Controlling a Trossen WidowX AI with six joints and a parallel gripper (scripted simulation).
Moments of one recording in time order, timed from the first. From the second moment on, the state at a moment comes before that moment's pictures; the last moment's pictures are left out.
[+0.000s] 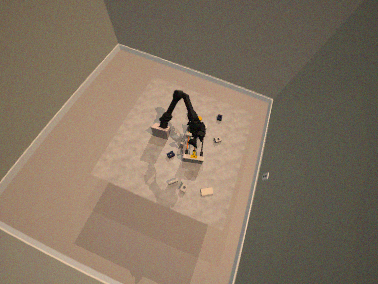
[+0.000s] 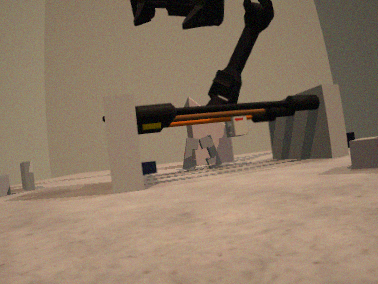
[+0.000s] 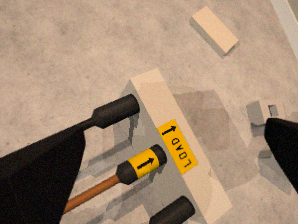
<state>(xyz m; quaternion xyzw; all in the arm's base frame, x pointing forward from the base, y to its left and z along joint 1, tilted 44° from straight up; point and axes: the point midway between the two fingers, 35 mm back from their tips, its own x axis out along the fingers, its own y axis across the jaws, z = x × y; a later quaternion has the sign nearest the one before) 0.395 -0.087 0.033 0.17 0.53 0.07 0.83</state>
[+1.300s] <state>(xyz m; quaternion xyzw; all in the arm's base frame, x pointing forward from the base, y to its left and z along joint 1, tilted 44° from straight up) 0.248 -0.015 -0.036 0.21 0.68 0.29 0.64</state>
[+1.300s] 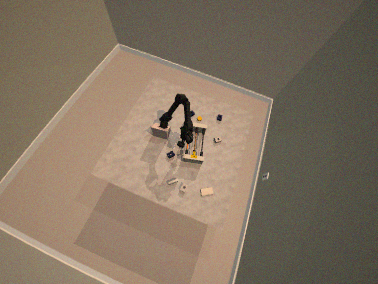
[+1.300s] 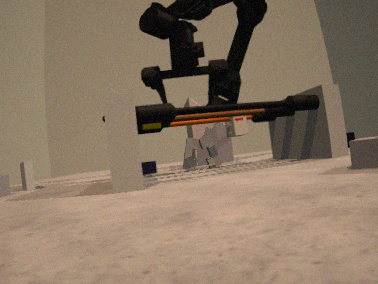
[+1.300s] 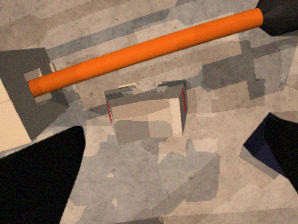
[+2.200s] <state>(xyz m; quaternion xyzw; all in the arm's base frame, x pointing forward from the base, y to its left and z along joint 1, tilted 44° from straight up) 0.216 0.020 -0.054 0.17 0.69 0.34 0.62</state>
